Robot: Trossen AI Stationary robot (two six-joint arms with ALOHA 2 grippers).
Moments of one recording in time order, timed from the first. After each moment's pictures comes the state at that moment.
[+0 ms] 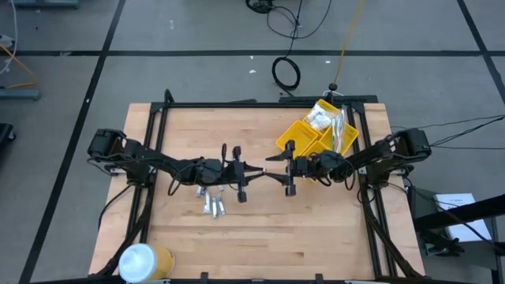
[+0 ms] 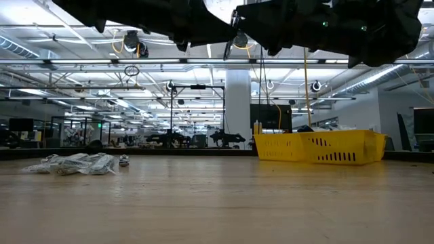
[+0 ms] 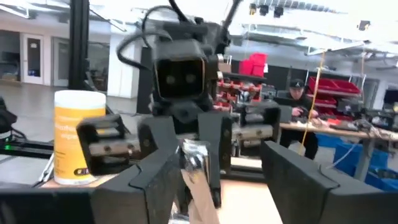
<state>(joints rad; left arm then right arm) -0.16 1.58 0.82 0.64 -0.30 0.16 0.06 1.56 0.51 1.30 0.04 -0.14</state>
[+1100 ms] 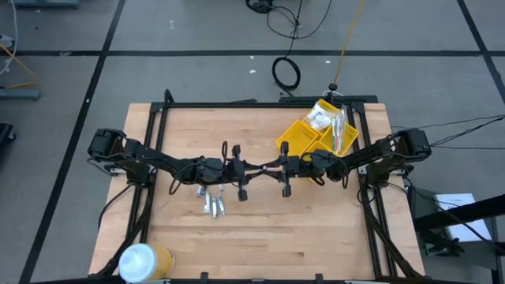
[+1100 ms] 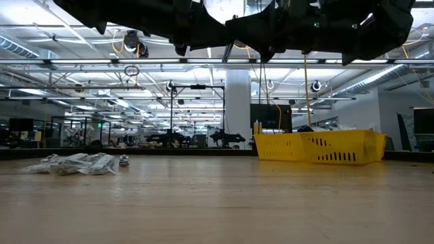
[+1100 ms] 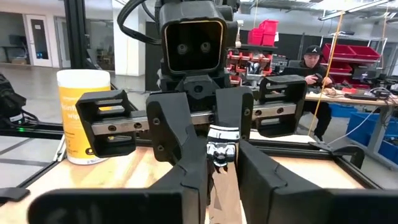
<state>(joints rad) -0.15 1.58 0.81 0.62 -0.31 0.09 0.06 1.56 0.58 1.11 0.01 -0.07</state>
